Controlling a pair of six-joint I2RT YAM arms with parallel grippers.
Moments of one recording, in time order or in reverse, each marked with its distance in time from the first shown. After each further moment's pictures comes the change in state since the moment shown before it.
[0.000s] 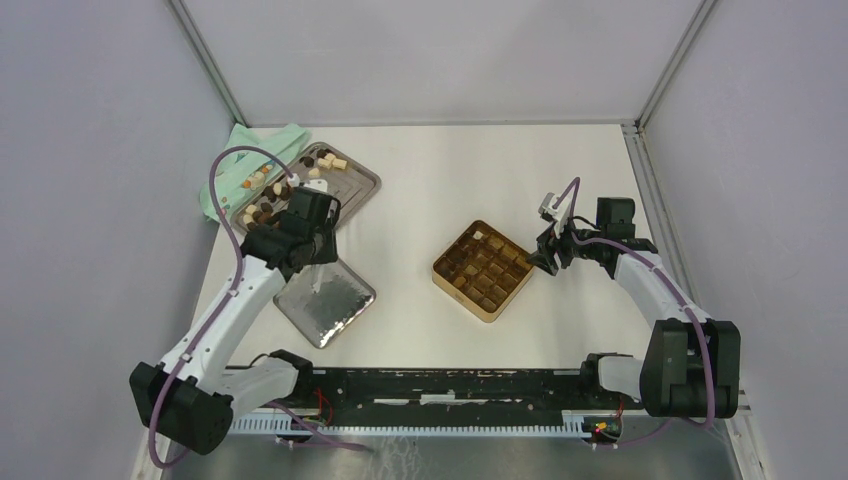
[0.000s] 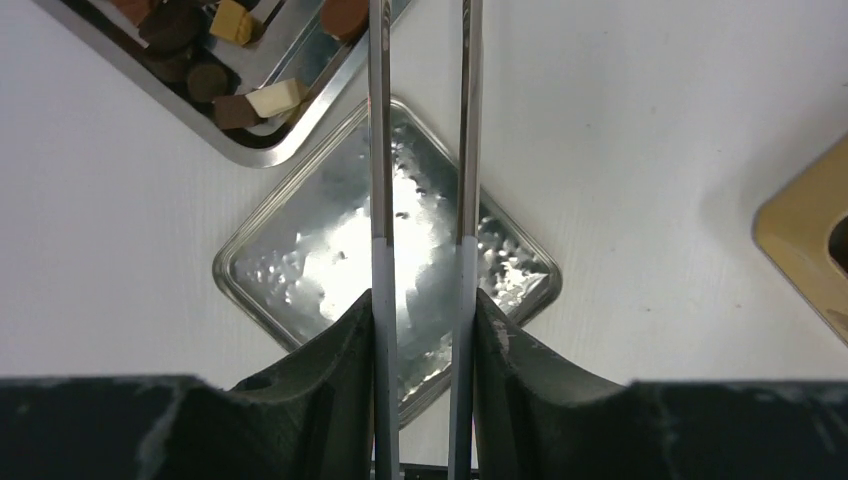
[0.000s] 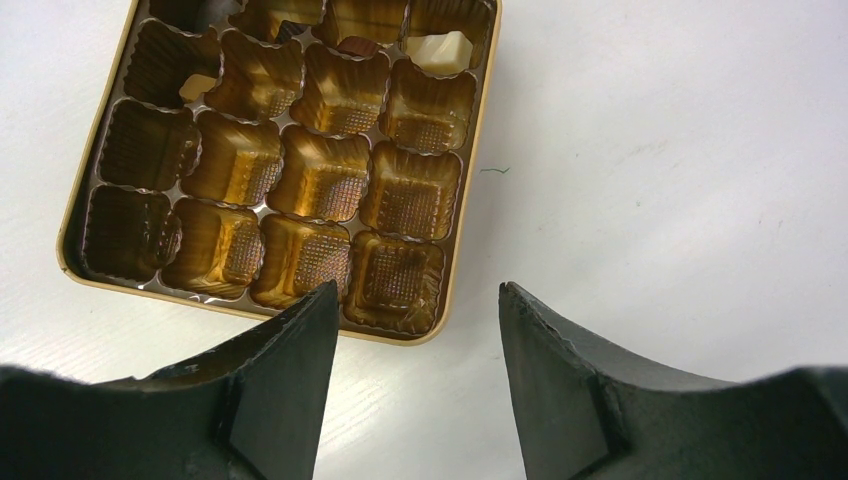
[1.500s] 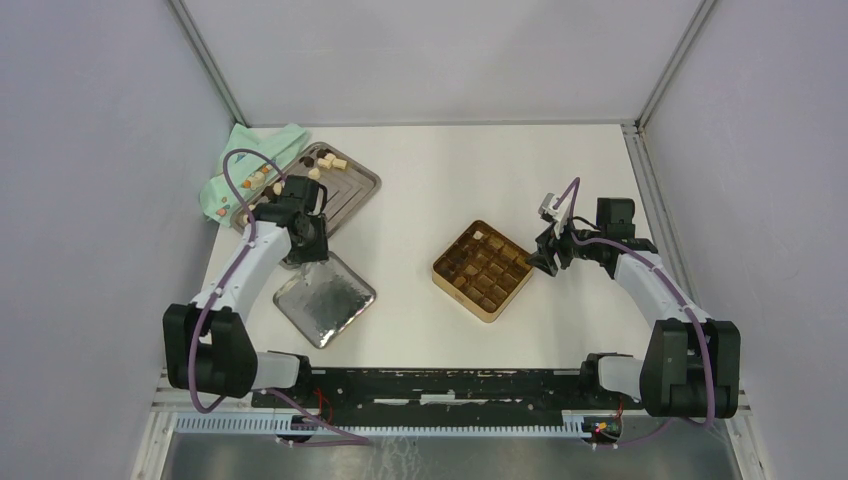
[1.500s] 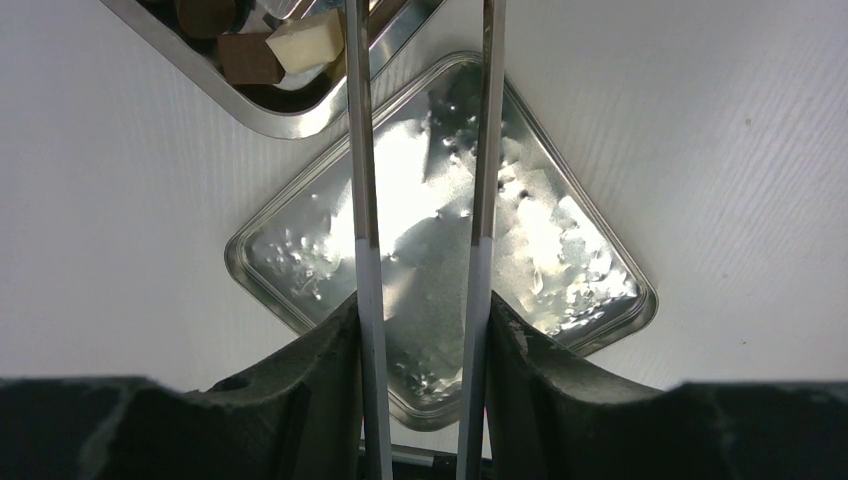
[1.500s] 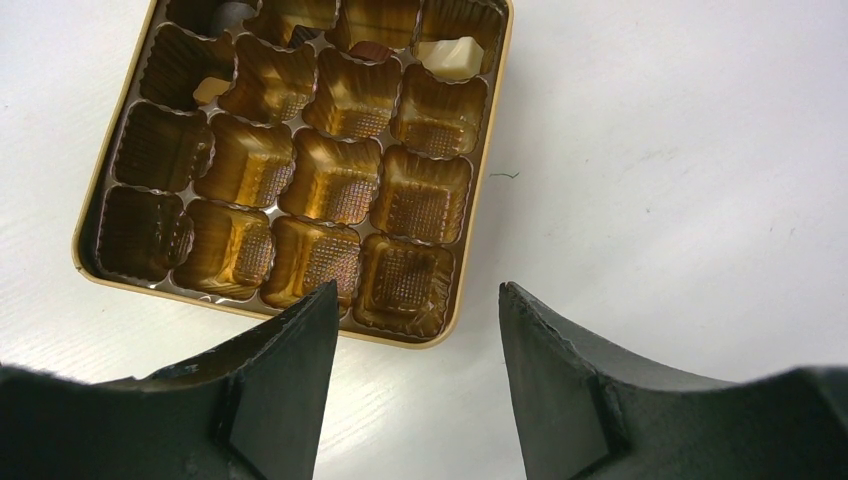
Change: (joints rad) left arm 0.263 0.269 -0.008 0.007 0.126 0.105; right arm 0.000 0.000 0.000 -0.007 -0.019 -0.003
